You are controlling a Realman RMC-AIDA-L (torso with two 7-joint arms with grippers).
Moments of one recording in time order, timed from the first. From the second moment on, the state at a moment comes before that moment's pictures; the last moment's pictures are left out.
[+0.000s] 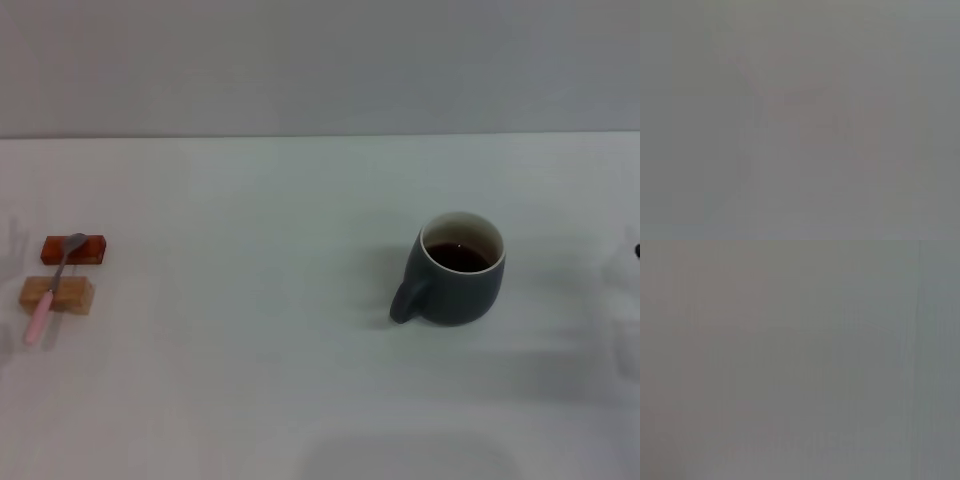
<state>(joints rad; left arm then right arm) -0.38 -2.06 -1.16 -0.18 2.21 1.06 -0.02 0.38 2.08 0.71 0.26 -1.98 -1.09 -0.12</state>
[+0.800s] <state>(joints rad) -0.37 -2.06 -1.16 -0.19 2.21 1.06 -0.02 0.39 2.08 0.53 0.28 -1.99 -1.08 -0.05</state>
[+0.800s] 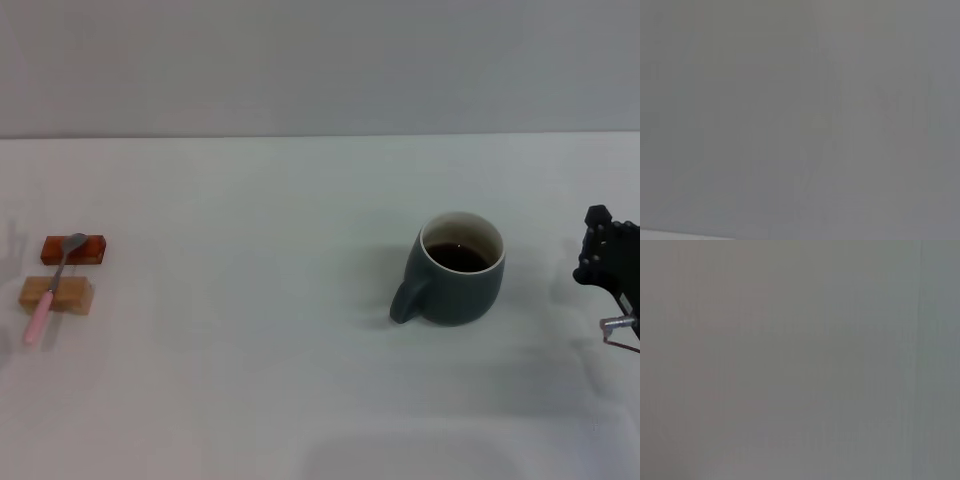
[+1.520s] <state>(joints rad) -0.37 -2.06 -1.16 -0.19 2.21 1.06 -0.02 0.49 2.07 0.47 0.23 -2.08 -0.95 0.05</state>
